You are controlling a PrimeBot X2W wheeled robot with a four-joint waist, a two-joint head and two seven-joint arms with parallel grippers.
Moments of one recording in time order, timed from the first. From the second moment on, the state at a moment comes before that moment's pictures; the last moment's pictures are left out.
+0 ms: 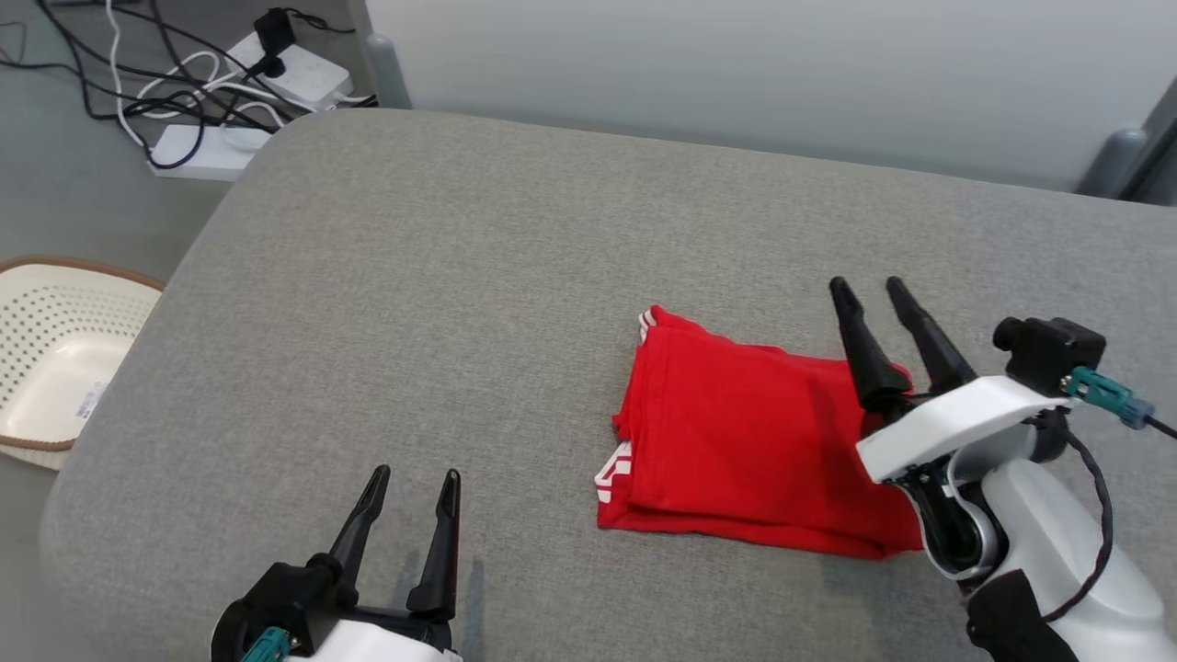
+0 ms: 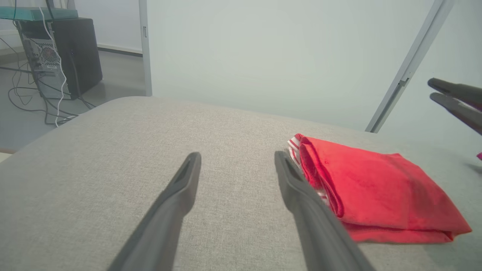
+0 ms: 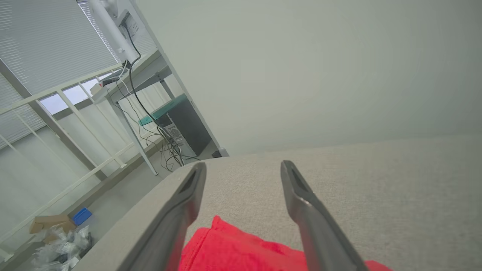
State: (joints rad) left arm 0.03 0.05 -0.21 0.14 -0.30 -0.02 -0.25; right arm -0.51 -0.18 0.42 0.53 0.77 0.13 -0.25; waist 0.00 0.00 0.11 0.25
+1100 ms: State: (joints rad) left arm 0.04 0.05 -0.06 0.10 -0.31 -0.01 -0.25; right arm -0.05 -0.07 0.10 0.17 0.22 0.13 -0.25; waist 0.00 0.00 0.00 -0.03
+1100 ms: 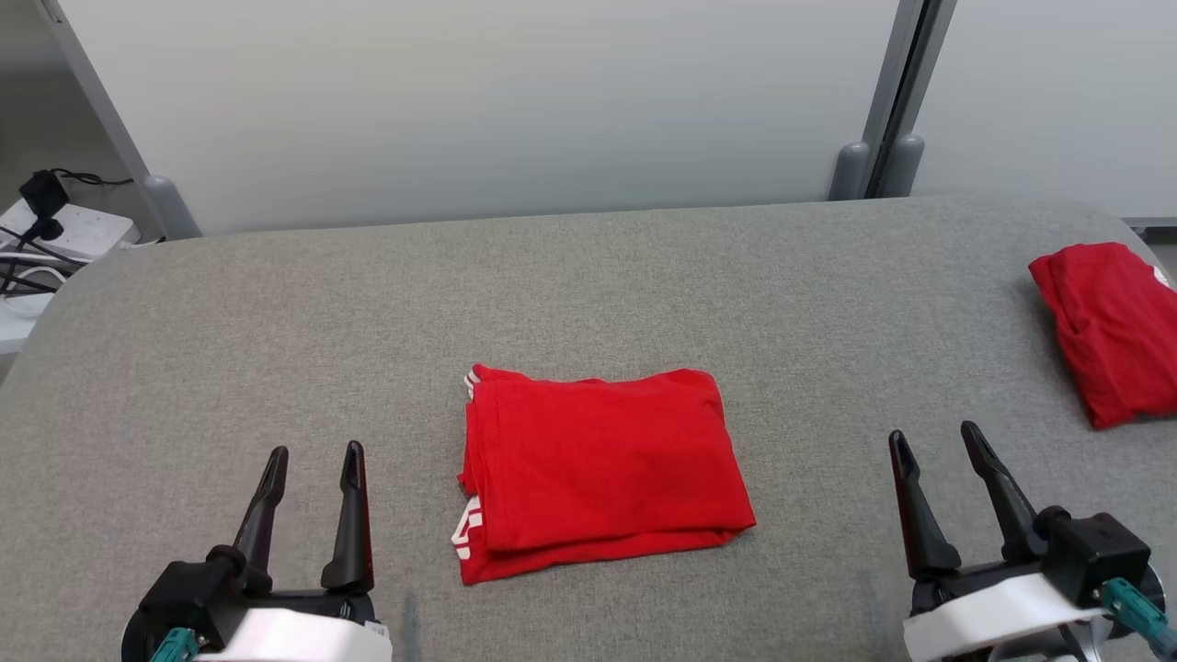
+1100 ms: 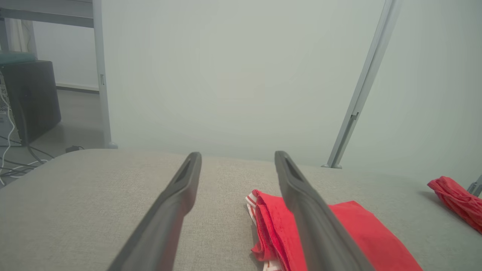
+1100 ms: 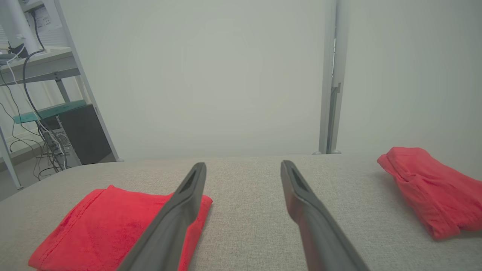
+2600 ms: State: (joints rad) left arm 0.10 0.05 -0.05 0.11 -0.24 -0.03 -0.25; right arm 0.08 -0.05 0.09 0.12 0.22 0.13 -0.25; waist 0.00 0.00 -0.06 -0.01
